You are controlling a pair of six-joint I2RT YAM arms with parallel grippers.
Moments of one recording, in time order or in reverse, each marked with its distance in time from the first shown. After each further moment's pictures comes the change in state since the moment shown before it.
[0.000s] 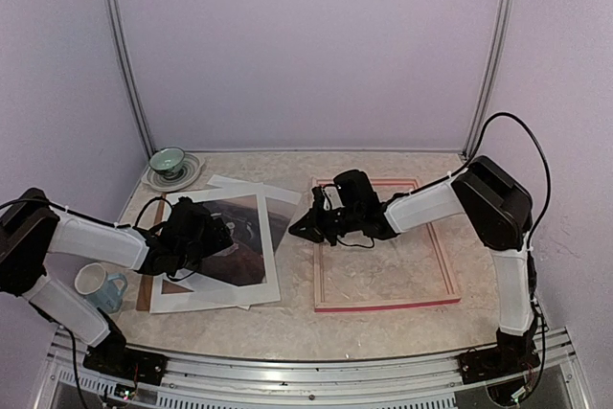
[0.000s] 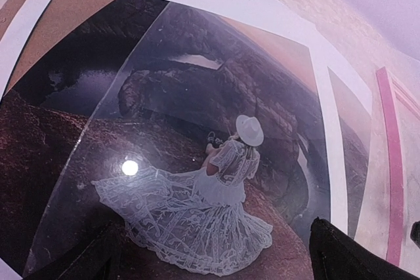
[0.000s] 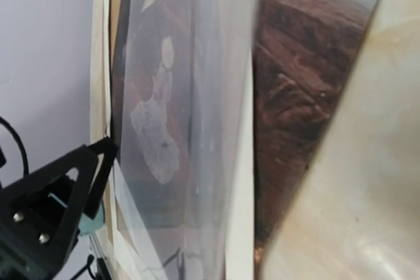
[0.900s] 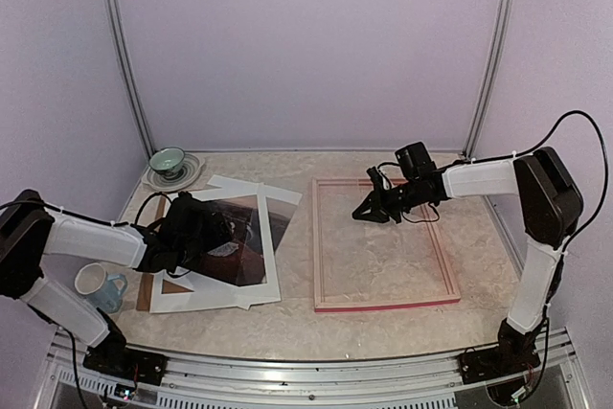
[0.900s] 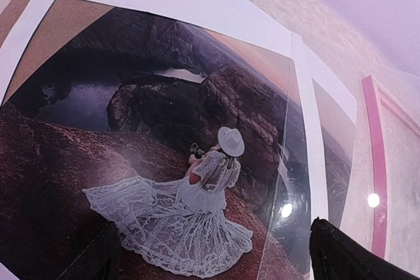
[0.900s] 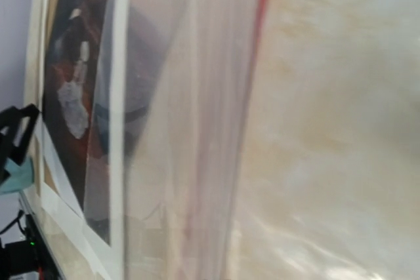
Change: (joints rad) left arm 0.000 -0.025 0.012 0.000 0.005 0.000; right arm -0.304 -0.247 -0.069 -0.501 -0.154 -0.474
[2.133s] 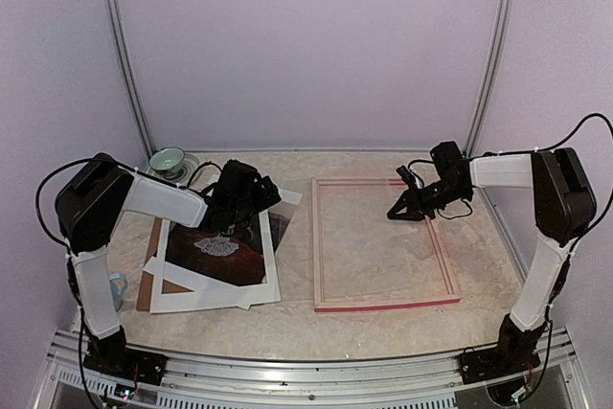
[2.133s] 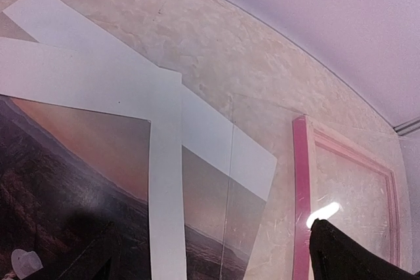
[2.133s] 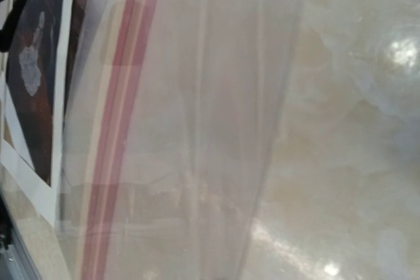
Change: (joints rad) left arm -0.004 0.494 0.534 0.095 0.086 0.005; right arm -0.236 -0.047 -0.009 -0.292 -0.101 -0.402
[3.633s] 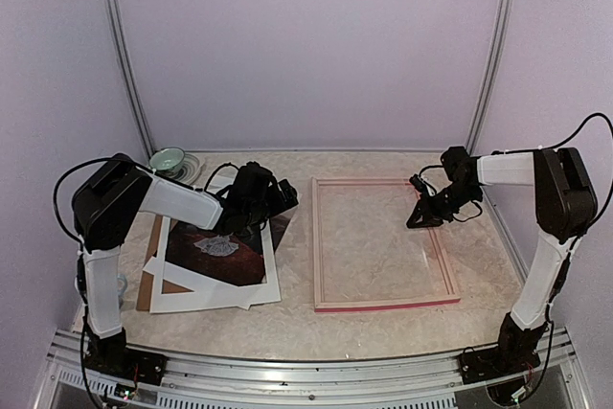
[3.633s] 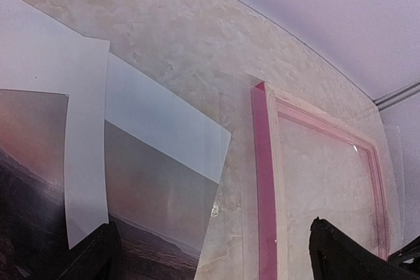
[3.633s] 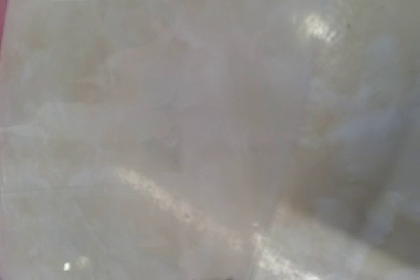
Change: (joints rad) left arm -0.050 0.096 0.085 0.040 0.074 0.005; right arm -0.077 0.017 0.022 -0.174 0.198 -0.216
